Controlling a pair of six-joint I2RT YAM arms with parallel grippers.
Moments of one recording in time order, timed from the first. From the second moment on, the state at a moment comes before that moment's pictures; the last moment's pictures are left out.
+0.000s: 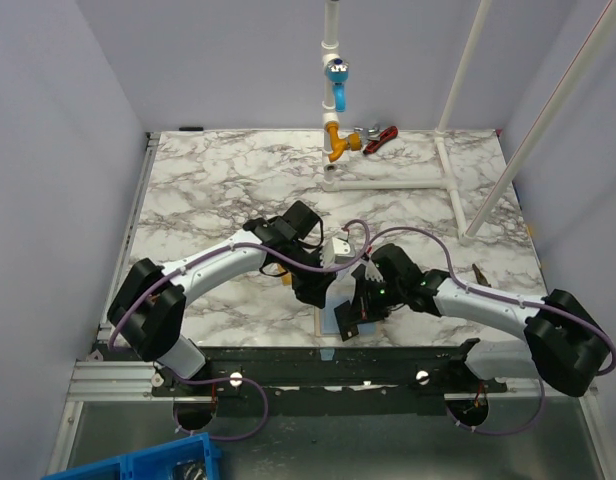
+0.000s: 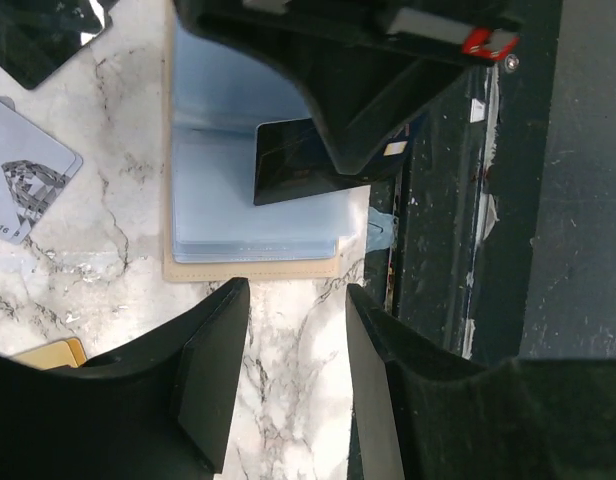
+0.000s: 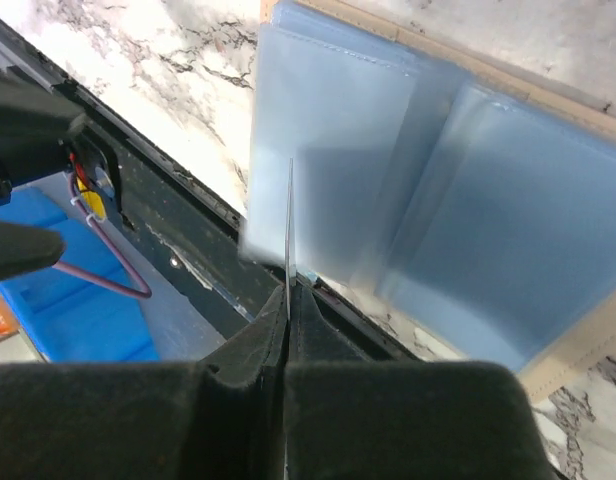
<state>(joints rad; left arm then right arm) -0.76 1.56 1.10 -0.68 0.72 0.44 0.76 1.24 0.54 -0.22 -0.44 0.77</state>
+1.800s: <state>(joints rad) -1.00 1.46 0.94 -0.38 0.48 0.69 0.67 1.32 0.41 0.08 -0.43 0.76</state>
